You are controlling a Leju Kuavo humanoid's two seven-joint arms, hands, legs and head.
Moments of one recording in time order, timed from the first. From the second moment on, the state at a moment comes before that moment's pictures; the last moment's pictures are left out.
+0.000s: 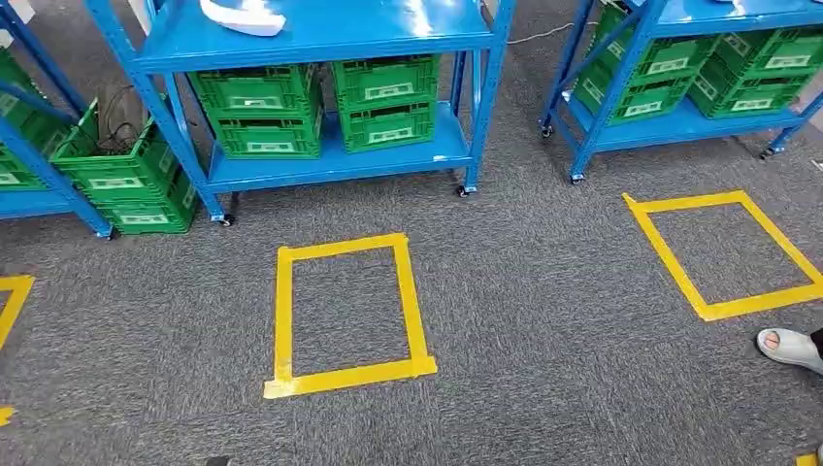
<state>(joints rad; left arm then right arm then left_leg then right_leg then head) -0.09 -0.05 0.16 -0.19 -0.12 0.13 -0.18 -0.10 0.01 0.05 -0.19 -0.42 -0.27 0.07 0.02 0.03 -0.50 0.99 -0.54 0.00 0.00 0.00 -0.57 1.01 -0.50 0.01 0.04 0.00</state>
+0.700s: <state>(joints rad) -0.09 -0.05 0.16 -0.19 -0.12 0.13 -0.18 -0.10 0.01 0.05 -0.19 -0.43 -0.27 0.07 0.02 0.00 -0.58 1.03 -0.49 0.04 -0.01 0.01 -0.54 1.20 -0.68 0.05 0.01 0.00</state>
